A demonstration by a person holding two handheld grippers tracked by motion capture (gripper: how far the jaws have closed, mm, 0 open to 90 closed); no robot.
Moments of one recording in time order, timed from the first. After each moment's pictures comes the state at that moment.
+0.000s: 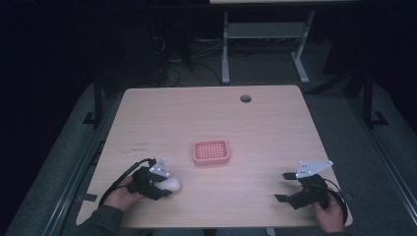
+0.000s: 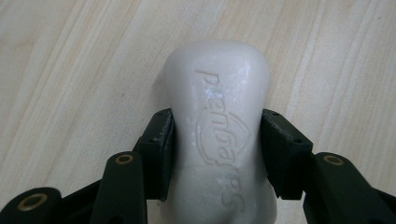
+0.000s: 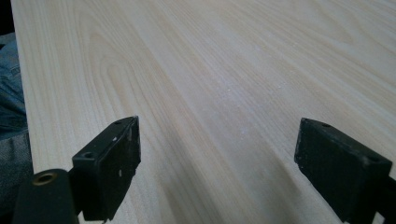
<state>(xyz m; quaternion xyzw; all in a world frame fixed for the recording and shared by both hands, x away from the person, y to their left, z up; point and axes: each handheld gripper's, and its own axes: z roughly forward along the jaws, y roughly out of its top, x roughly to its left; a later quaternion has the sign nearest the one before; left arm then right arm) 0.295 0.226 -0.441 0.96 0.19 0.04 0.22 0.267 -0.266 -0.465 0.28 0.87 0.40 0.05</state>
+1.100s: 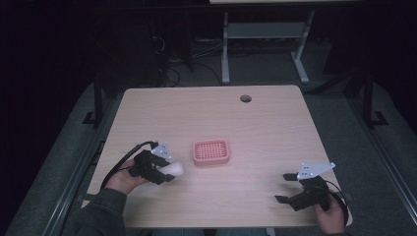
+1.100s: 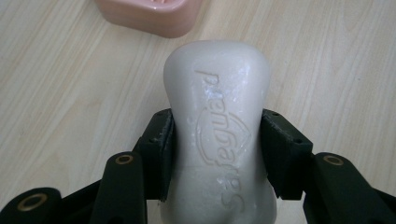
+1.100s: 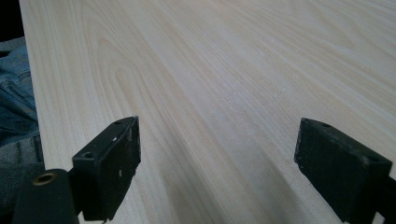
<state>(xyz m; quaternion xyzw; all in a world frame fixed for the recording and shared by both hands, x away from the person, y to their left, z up) 0.323 0.210 -0.399 0.96 0.17 0.05 0.23 0.261 -0.267 -0.463 0.28 0.87 0.41 0.05</state>
